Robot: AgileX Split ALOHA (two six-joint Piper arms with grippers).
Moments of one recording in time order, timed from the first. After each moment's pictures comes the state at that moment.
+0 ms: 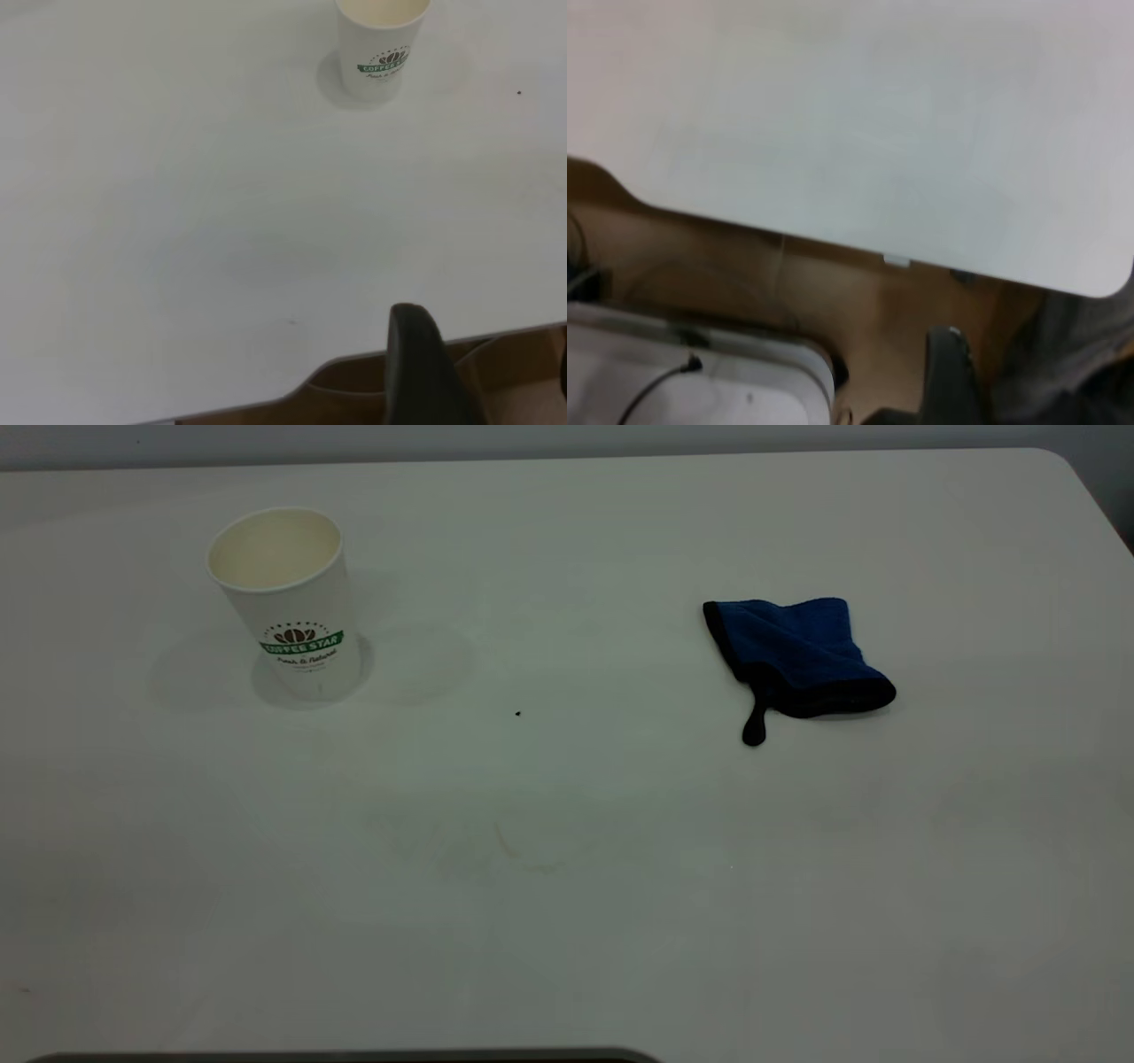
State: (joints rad) left arm -0.02 -0.02 -0.49 -0.08 1.13 0.12; right arm 0.21 0.45 -0.58 0.01 1.23 0.01
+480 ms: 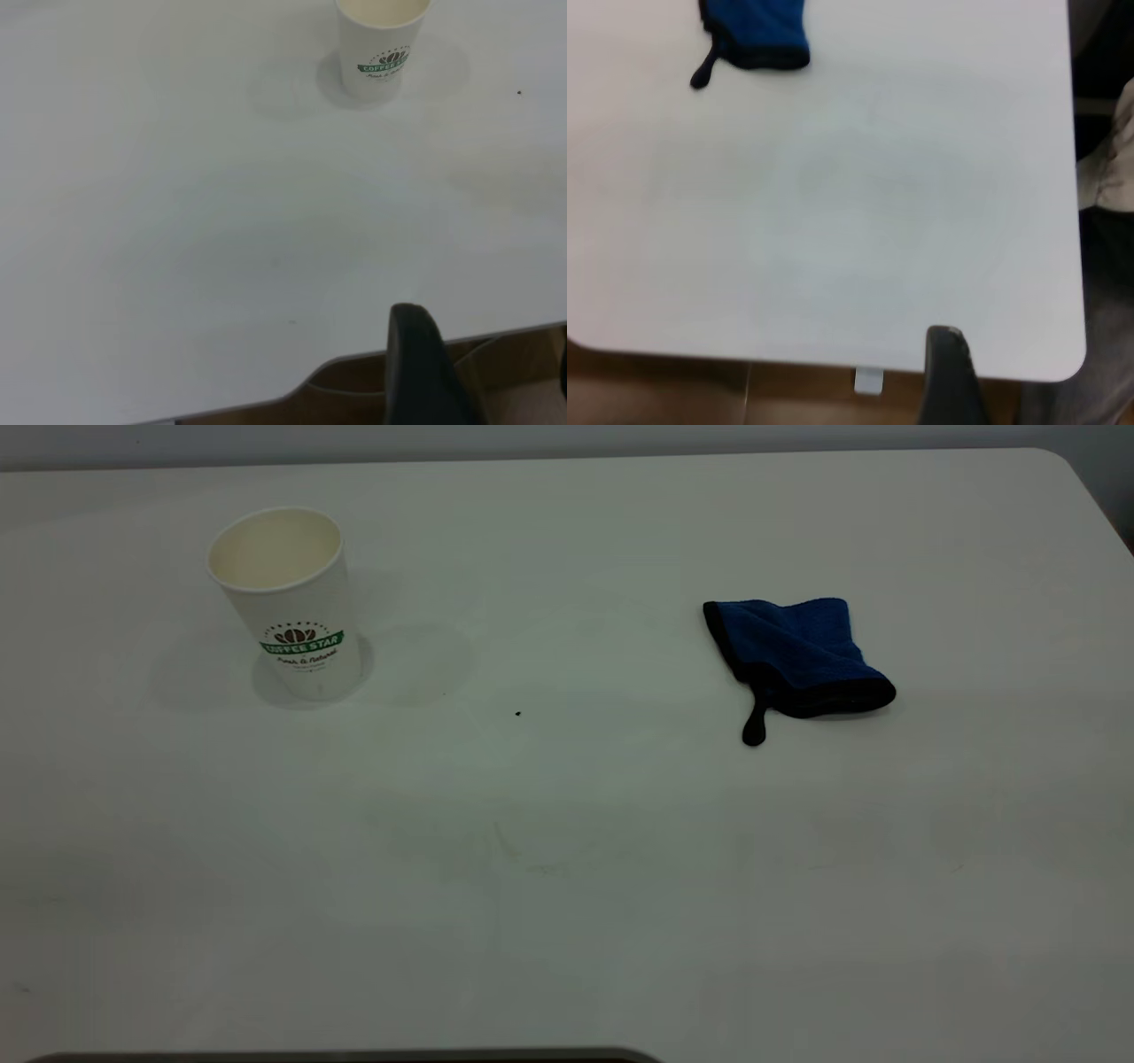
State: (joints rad) left arm -0.02 -0.02 -0.49 -0.08 1.13 0.12; right arm 0.09 0.20 -0.47 -0.04 1.12 0.01
